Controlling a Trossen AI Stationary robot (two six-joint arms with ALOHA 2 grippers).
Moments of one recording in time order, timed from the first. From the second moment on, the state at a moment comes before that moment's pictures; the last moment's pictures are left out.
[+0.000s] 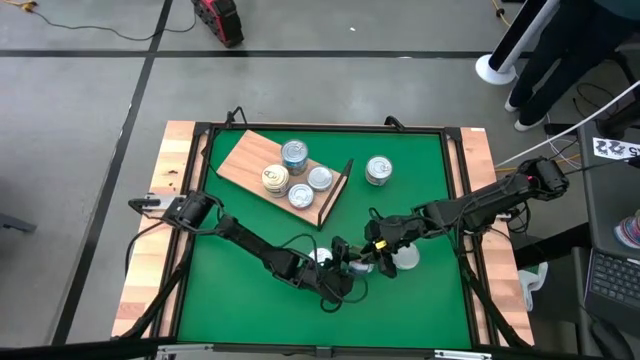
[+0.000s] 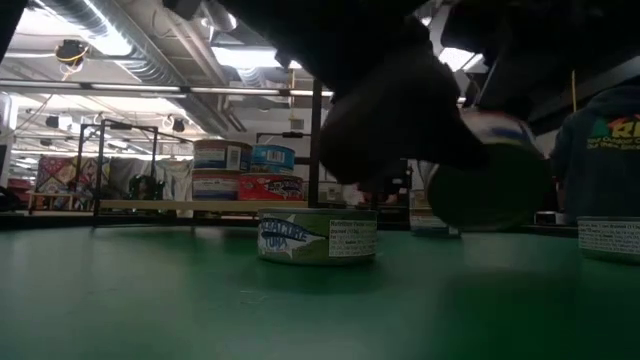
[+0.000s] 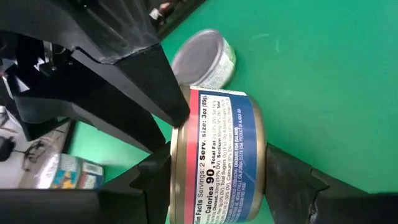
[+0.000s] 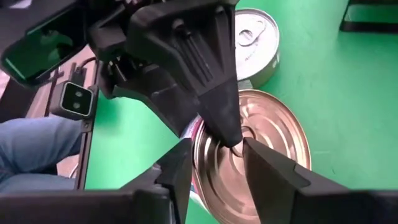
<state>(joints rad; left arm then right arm) -0.42 2.17 1.44 0.11 -0.67 0.39 0.29 1.36 0.77 -0.15 -0.12 0.51</state>
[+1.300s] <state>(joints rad) -0.67 1.78 1.50 -1.06 -1.25 -0.49 0.29 1.08 0.98 -0.46 0.06 0.36</state>
